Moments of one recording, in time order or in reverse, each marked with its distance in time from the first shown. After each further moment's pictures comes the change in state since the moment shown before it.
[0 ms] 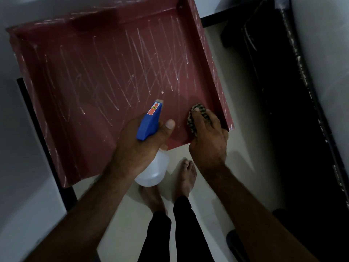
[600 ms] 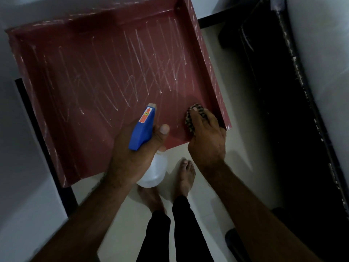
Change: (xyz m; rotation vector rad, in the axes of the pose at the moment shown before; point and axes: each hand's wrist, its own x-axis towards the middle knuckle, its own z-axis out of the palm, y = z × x) left_hand -0.011 -0.021 -0.001 -0.042 0.093 0.003; right_hand 0.002 -0.001 -0.007 -0.023 -0.004 -0.067
